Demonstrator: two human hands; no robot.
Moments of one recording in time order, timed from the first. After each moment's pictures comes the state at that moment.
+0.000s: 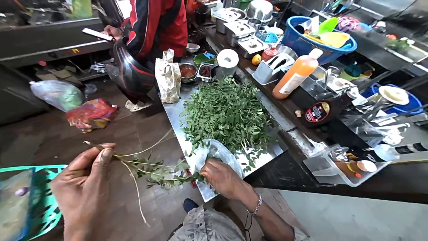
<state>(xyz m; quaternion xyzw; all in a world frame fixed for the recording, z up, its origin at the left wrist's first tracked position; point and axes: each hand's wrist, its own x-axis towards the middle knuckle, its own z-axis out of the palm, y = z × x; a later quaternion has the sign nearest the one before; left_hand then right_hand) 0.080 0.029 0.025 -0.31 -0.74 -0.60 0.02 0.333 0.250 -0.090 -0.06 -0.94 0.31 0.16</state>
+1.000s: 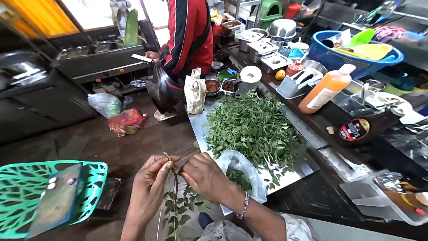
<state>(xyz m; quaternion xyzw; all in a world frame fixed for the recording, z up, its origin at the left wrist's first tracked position) 0.109 0.028 0.025 -0.38 -0.74 -0.55 -0.09 0.216 0.193 -0.021 0.02 -0.94 0.23 0.24</state>
